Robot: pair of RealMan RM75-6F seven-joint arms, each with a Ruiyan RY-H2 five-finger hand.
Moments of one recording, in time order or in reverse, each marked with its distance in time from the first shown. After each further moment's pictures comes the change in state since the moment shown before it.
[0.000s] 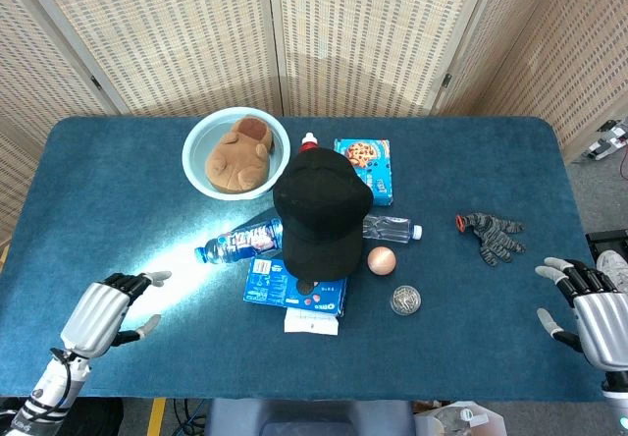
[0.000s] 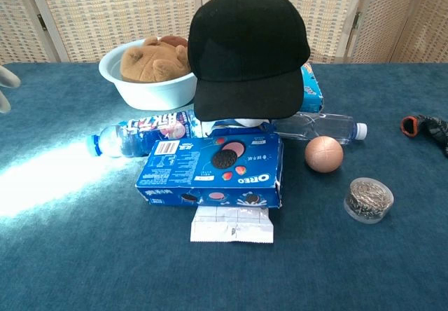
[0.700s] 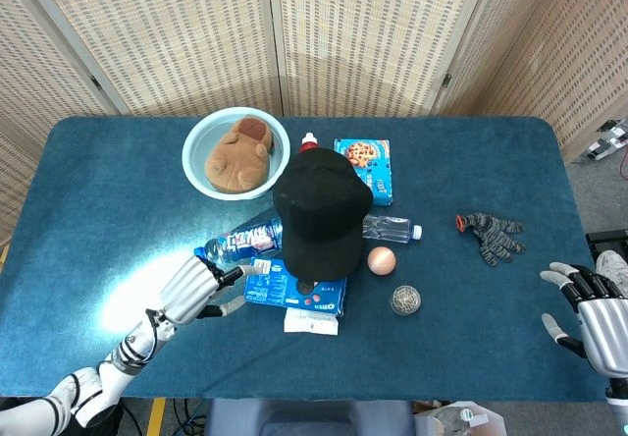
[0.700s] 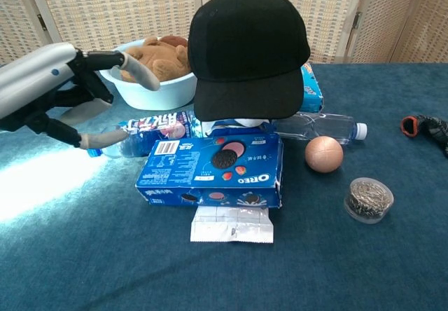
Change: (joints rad) left arm -0.301 -0.445 -0.063 0.536 0.156 0.070 -0.260; right arm -0.019 0.010 -0.009 -0.025 0.005 0.006 -0.031
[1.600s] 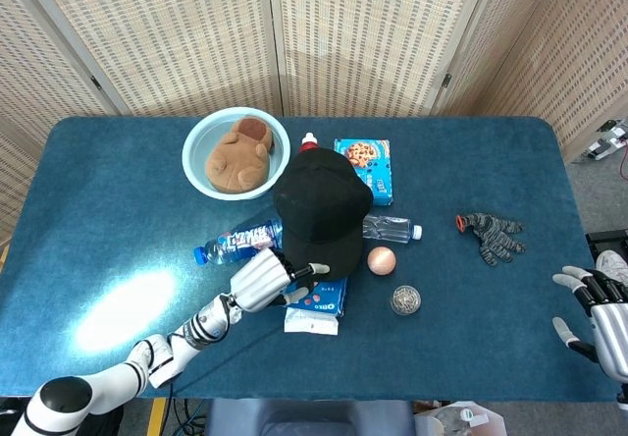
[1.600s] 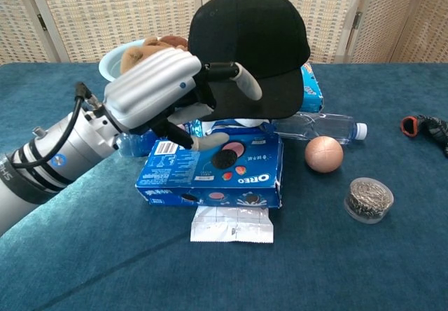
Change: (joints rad) left arm -0.255 -0.326 -0.013 0.375 -0.043 0.016 -0.001; right arm -0.025 0.010 -0.002 0.022 0.018 0.016 0.029
